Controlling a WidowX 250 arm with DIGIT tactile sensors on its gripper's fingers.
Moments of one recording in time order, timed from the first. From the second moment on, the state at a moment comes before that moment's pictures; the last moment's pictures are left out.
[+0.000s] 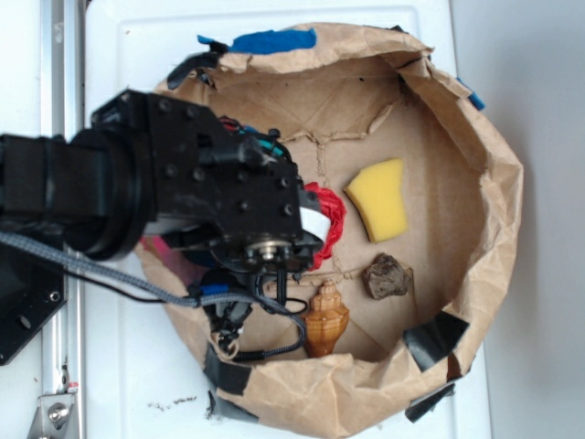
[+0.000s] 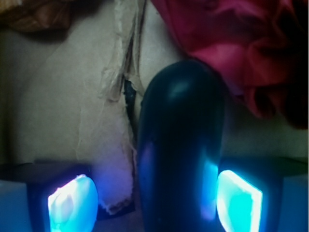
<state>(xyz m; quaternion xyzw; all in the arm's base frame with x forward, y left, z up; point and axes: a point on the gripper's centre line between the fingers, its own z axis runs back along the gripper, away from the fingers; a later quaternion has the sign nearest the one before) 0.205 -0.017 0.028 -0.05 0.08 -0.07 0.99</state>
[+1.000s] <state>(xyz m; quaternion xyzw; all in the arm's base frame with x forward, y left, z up) 0.203 -0.014 0.018 -0.07 0.08 -0.06 0.99</state>
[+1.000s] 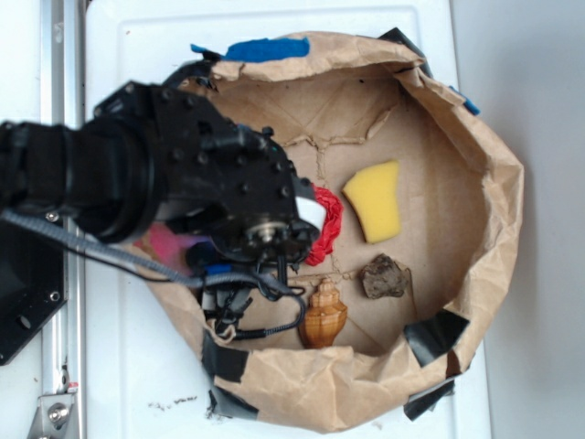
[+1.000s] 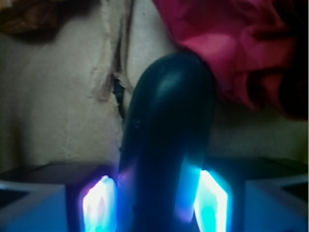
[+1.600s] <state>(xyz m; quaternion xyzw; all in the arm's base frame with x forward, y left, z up) 0.243 -0.013 0.107 -0.11 0.06 0.03 0.99</state>
